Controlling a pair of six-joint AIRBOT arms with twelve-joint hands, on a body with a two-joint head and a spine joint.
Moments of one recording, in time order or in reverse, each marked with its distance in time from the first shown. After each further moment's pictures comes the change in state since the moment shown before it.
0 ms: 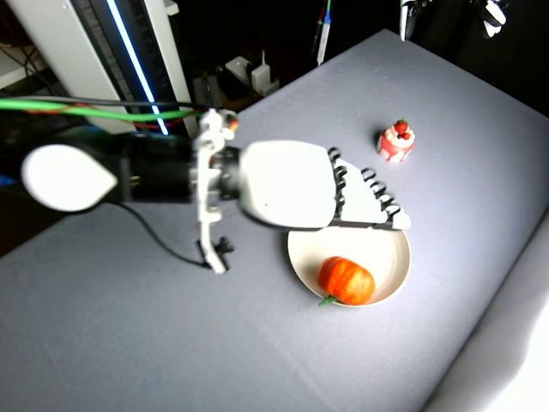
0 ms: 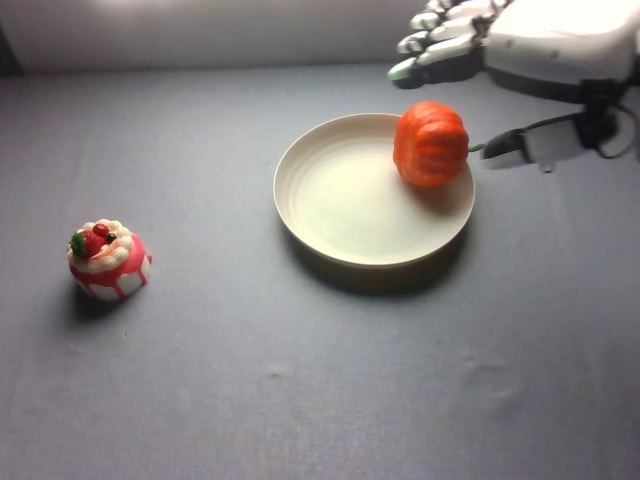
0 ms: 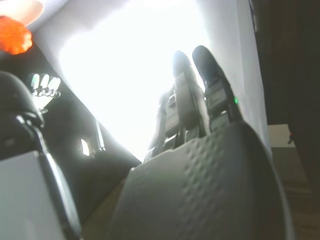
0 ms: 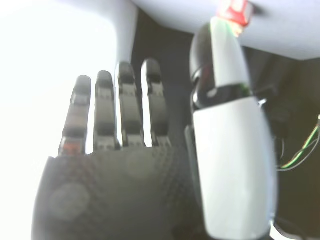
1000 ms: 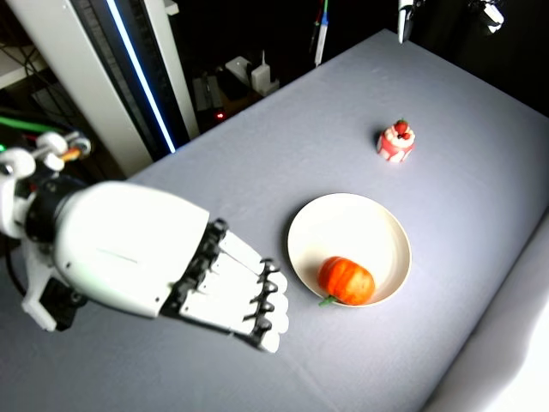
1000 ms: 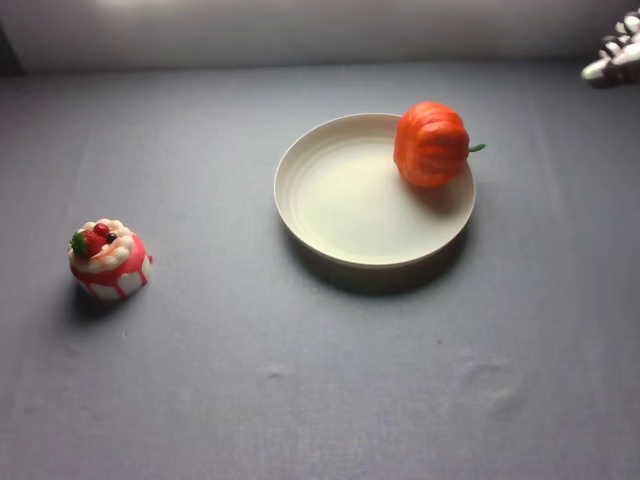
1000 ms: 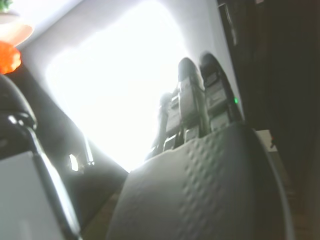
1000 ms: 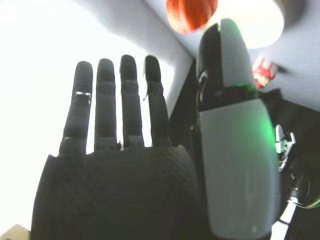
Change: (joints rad) left arm 0.094 -0.046 -0.005 -0.136 -0.001 -0.001; right arm -0.109 0.303 -0.177 0.585 -0.097 -0.600
